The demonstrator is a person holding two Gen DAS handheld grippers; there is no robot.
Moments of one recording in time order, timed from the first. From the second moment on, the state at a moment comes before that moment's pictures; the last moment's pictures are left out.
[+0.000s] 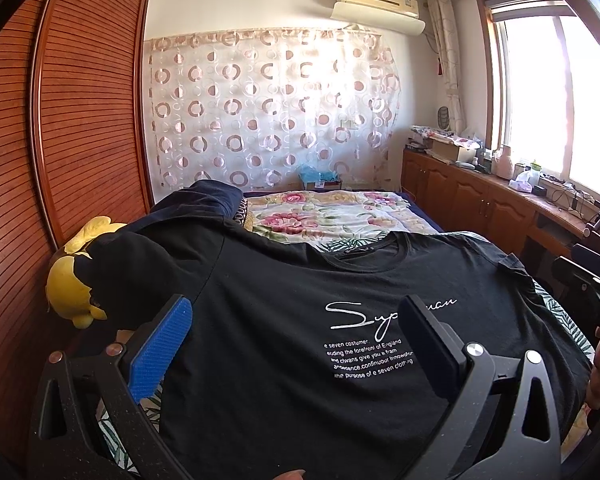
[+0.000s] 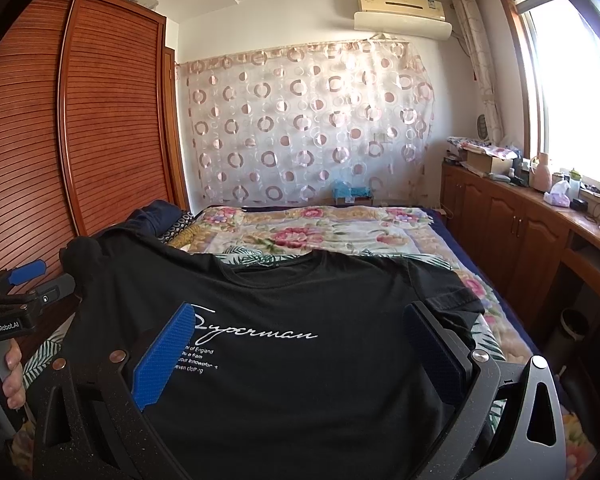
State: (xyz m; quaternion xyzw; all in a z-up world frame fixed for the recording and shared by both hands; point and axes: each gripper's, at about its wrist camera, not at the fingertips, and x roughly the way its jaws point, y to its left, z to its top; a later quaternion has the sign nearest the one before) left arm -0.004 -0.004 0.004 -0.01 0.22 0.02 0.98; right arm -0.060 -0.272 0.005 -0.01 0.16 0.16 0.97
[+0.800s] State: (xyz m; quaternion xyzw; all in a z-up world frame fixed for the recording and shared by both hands) left arm -0.008 -0.007 0.006 -0.01 0.21 0.02 0.98; right arm -0.061 -0.273 0.004 0.00 0.17 0.16 0.97
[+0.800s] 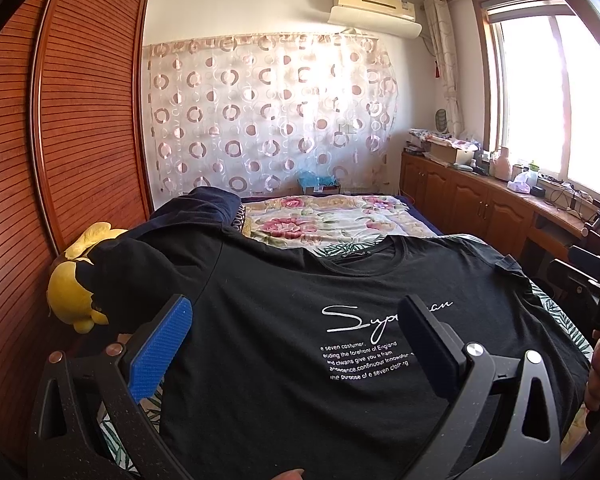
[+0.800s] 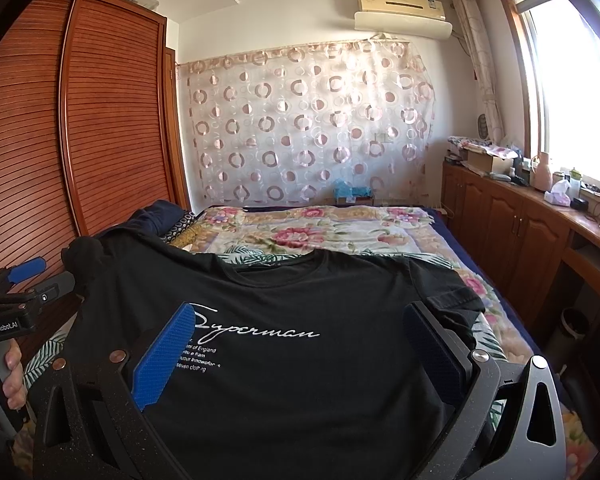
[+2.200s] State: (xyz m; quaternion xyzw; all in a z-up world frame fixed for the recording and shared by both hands) left arm -0.008 0.013 -0.008 -0.01 0.23 0.02 0.97; right arm -0.051 -0.256 0.000 -0.02 0.18 0.20 0.96
